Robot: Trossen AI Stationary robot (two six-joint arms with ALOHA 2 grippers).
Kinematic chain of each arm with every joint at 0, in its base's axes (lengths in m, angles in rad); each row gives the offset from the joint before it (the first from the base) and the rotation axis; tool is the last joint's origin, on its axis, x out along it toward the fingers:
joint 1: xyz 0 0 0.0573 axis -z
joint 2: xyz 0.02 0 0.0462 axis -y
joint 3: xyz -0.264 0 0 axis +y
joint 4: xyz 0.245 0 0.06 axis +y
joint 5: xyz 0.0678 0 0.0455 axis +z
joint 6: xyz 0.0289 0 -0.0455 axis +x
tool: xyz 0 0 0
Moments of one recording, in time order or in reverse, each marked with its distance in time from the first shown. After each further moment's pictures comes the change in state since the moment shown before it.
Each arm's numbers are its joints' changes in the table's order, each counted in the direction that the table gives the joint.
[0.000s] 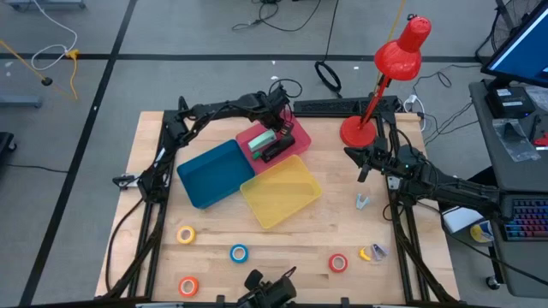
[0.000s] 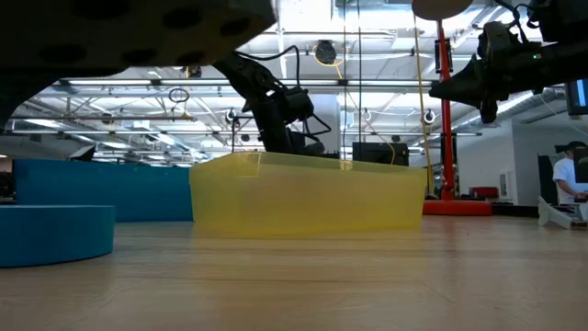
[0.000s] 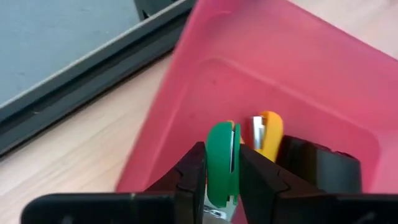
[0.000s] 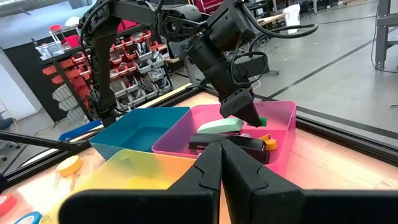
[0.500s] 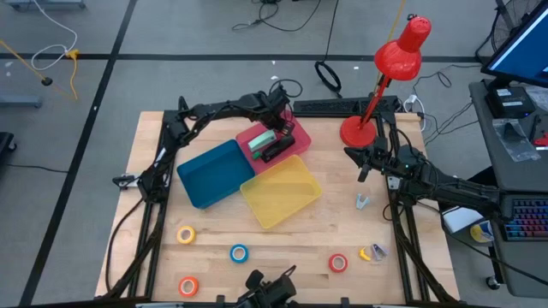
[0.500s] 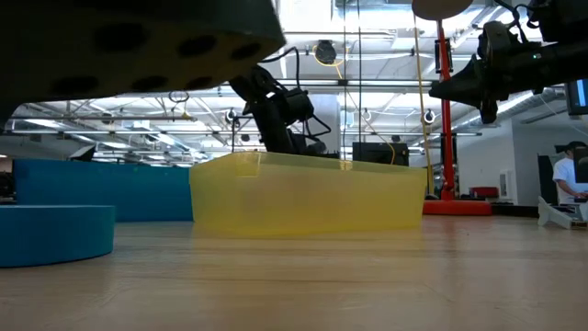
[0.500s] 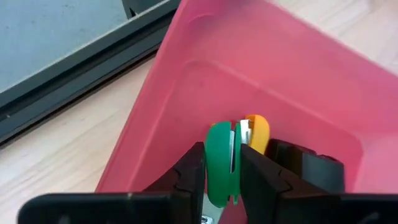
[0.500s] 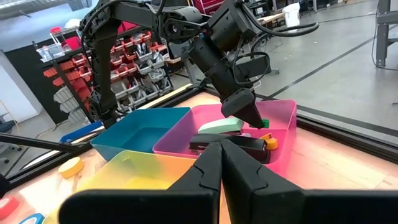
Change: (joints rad) left arm -0.004 -0.010 0.000 -0.023 -0.044 -0.025; right arm 0.000 0.000 0.000 0.000 0.000 0.015
